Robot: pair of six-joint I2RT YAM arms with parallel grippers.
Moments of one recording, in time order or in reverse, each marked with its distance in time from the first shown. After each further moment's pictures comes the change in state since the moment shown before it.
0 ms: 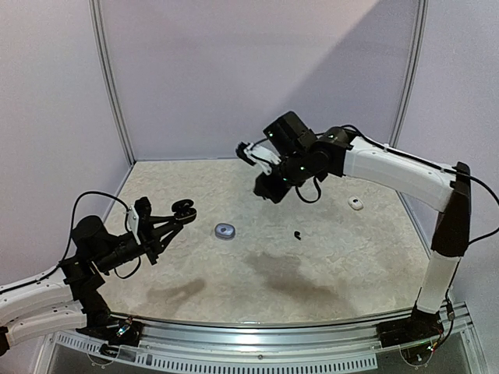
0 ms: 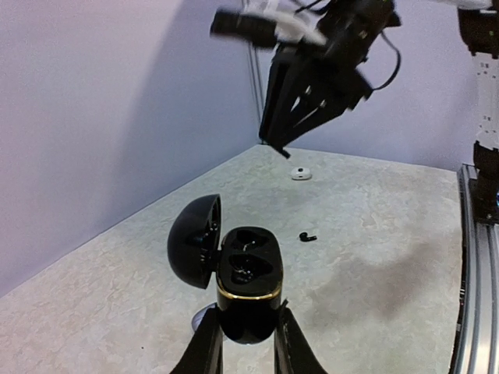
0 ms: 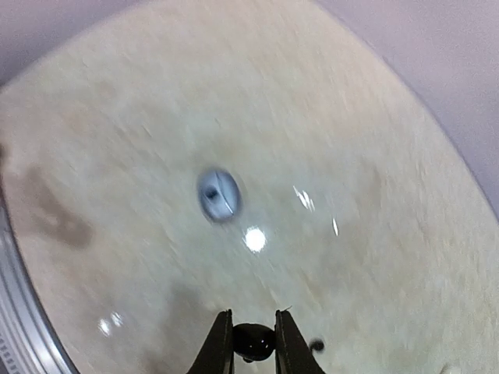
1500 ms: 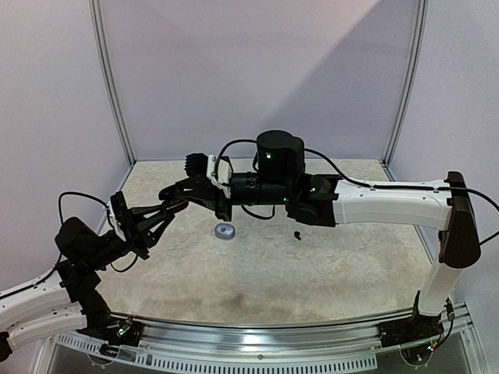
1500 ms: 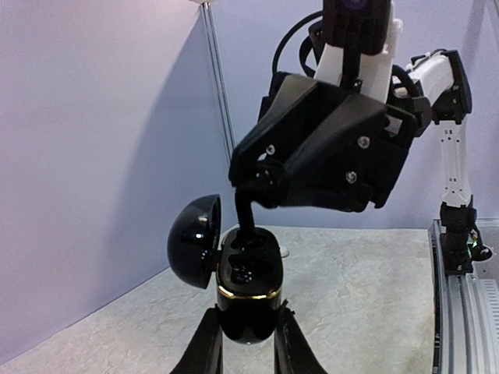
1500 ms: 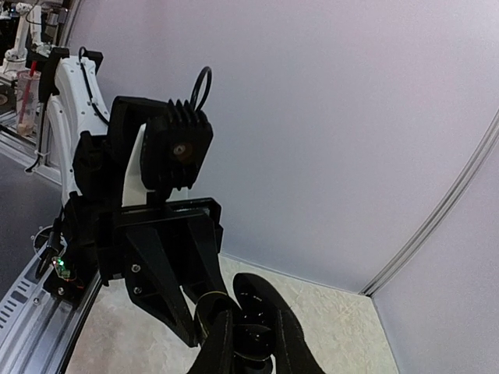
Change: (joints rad) left arm -0.002 -0.062 0.000 0.197 0.089 -0.047; right arm 0.235 -0.063 -0.278 1.081 -0.440 -0.371
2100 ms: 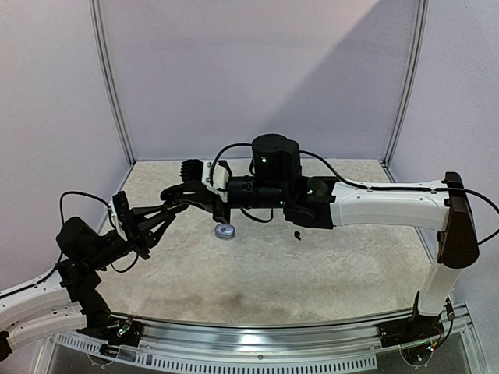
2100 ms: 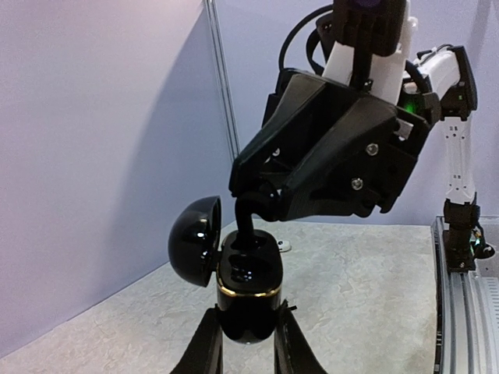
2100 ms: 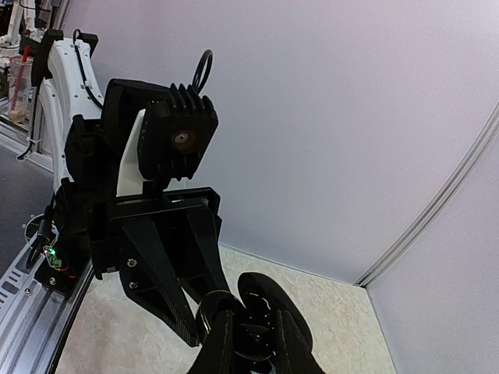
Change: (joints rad) left arm -0.005 0.000 0.000 -0.012 -0.013 0.002; right arm 0.006 0.016 0.004 -0.027 0.058 -0.036
